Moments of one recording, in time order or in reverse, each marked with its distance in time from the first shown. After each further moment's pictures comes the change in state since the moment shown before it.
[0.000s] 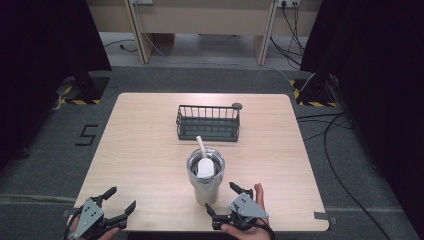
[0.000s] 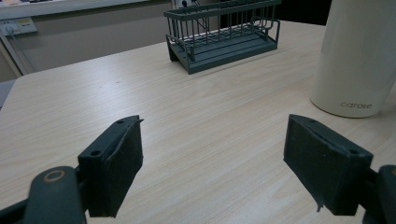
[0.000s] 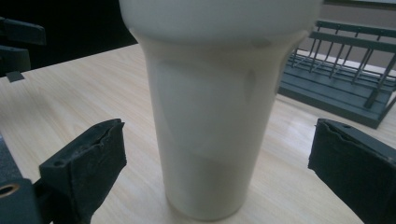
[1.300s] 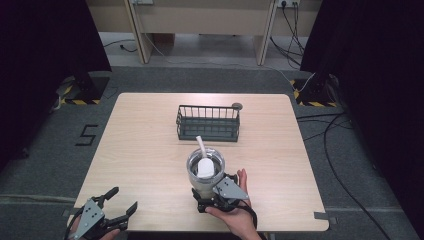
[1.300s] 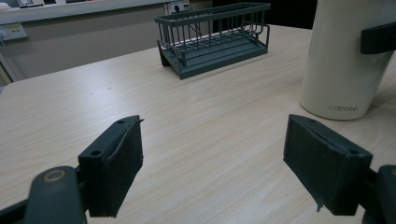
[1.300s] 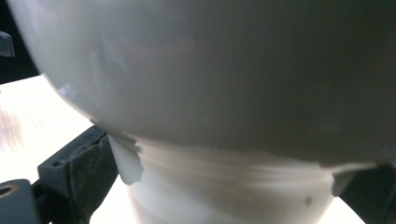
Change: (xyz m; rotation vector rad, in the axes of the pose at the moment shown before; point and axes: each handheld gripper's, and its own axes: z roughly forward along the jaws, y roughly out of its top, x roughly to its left) left arm -0.004 0.003 -0.001 -0.021 -0.032 0.009; right arm -0.001 0.011 0.056 -0.024 0.009 -0.018
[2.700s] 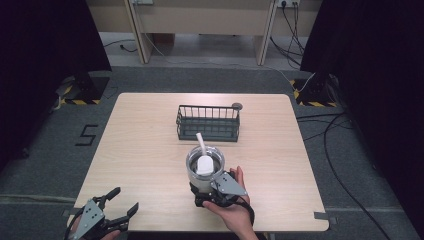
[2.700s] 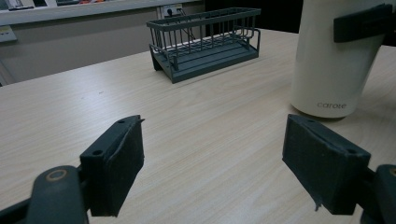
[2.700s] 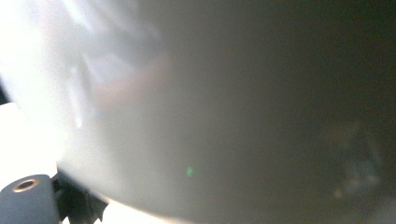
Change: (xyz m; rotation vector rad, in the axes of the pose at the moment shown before) left arm -0.001 0.001 0.000 -0.010 -0.029 -0.004; right arm 0.001 0.017 0.003 -0.026 -0.025 0.039
